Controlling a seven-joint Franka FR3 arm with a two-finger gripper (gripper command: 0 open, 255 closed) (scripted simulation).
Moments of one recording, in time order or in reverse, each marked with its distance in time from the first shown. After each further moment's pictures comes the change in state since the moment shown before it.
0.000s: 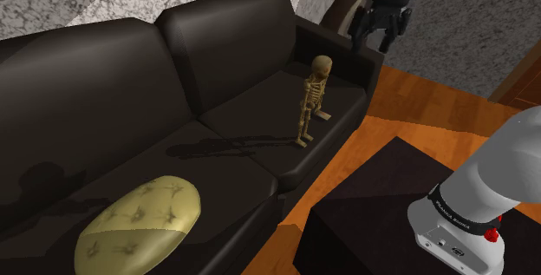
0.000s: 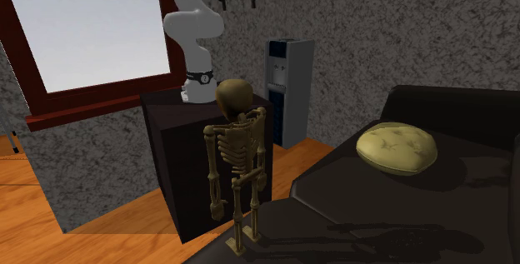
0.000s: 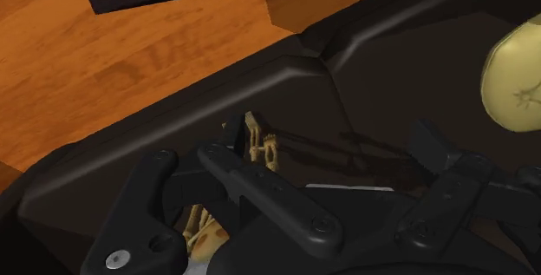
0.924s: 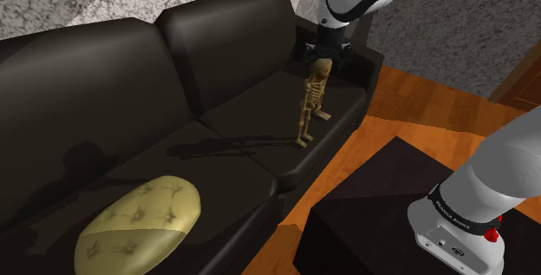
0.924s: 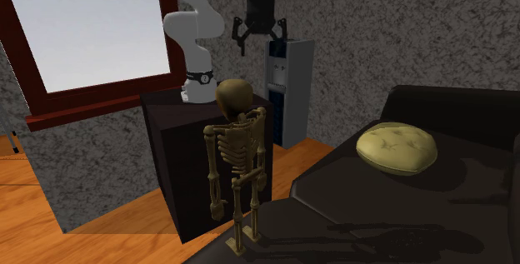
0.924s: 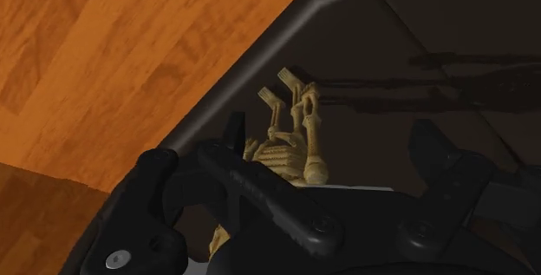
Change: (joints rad) arm -0.115 0.467 0.157 0.070 -0.129 0.427 0.429
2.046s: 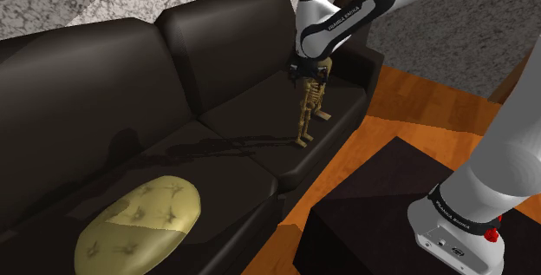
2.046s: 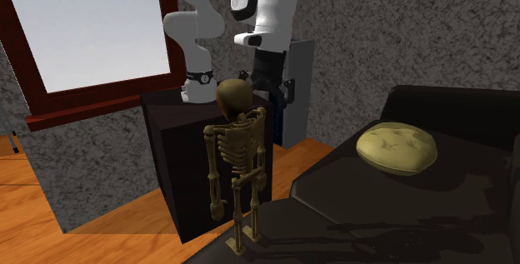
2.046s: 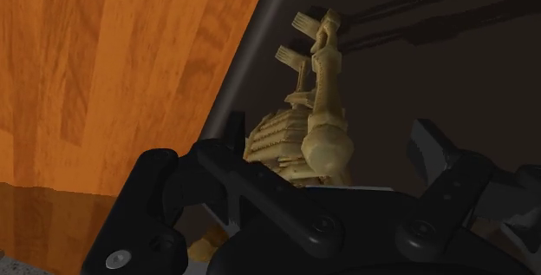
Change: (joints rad) arm -0.024 0.483 -0.038 0.234 -0.288 0.208 0.442
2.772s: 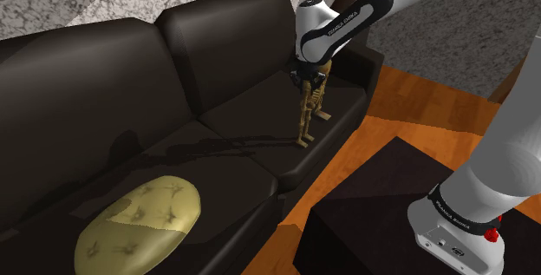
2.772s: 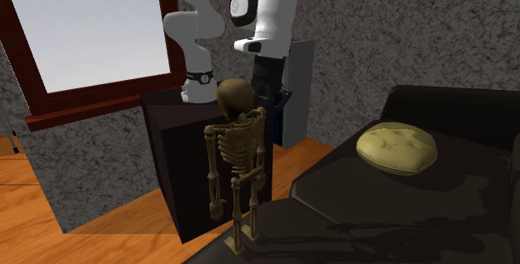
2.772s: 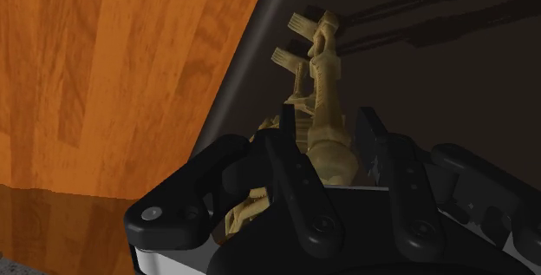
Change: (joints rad) arm 0.002 0.021 -0.005 -0.010 -0.013 0.032 0.012
